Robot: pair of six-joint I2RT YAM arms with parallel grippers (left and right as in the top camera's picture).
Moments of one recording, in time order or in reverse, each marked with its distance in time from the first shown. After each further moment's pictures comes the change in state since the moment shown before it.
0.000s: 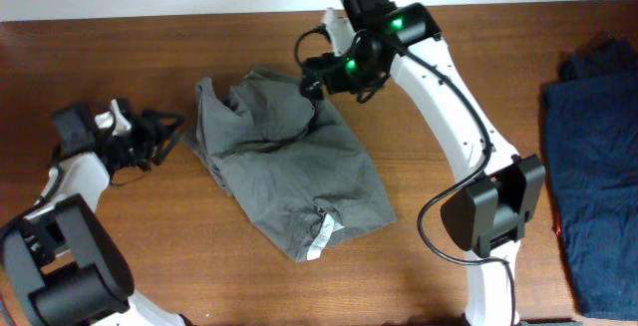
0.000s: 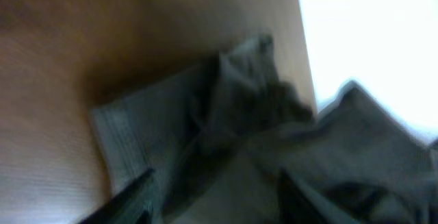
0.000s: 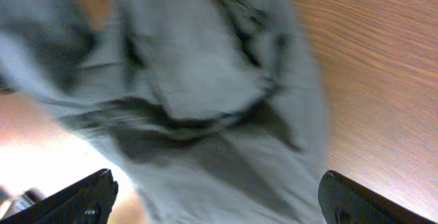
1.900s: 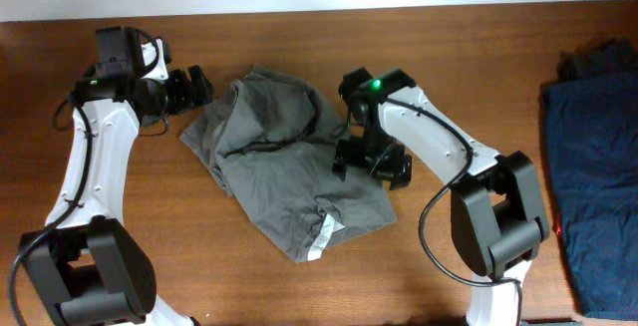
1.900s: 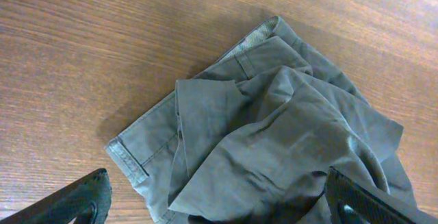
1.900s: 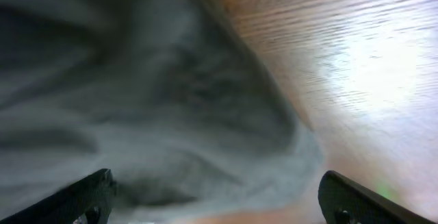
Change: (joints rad) left arm -0.291 -0.047 0.426 -0.482 -0.582 0.346; right arm 0.054 -0.130 -0.661 -0.021 0.171 0.507
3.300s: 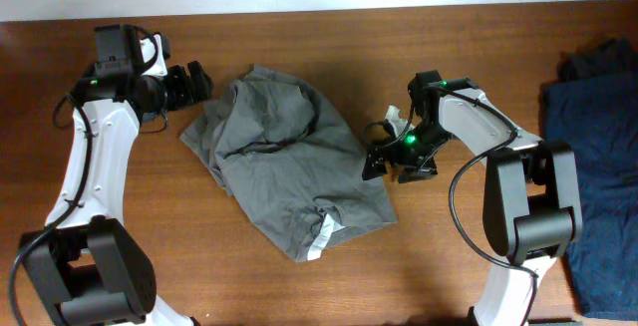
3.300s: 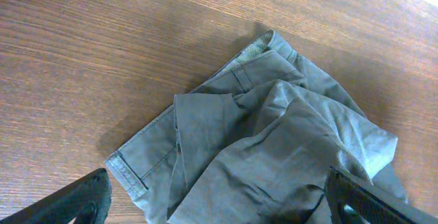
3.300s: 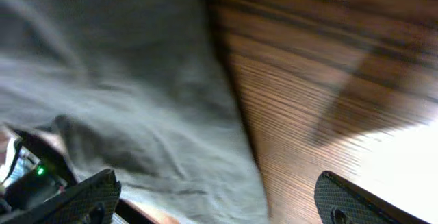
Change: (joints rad) left arm 0.000 0.000 0.000 0.041 0.000 0.000; right arm -0.295 0.000 -0.167 0.174 -0.366 -0.709
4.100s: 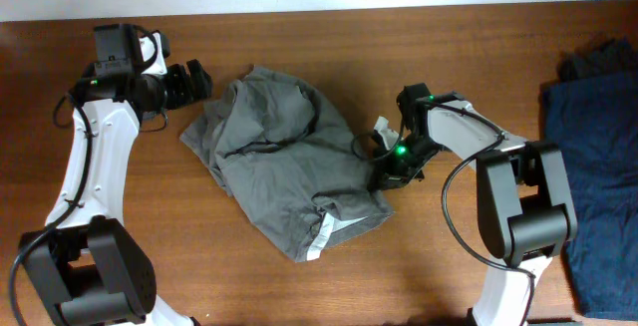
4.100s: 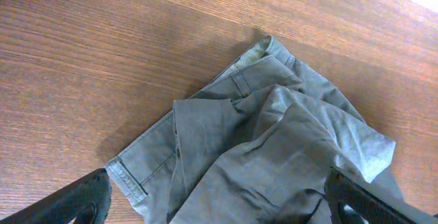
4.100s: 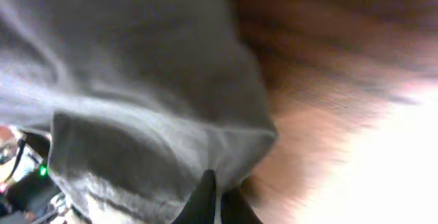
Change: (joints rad) left arm 0.000 0.000 0.000 0.016 0.000 0.000; right arm 0.036 0.000 -0.085 0.104 -0.031 0.049
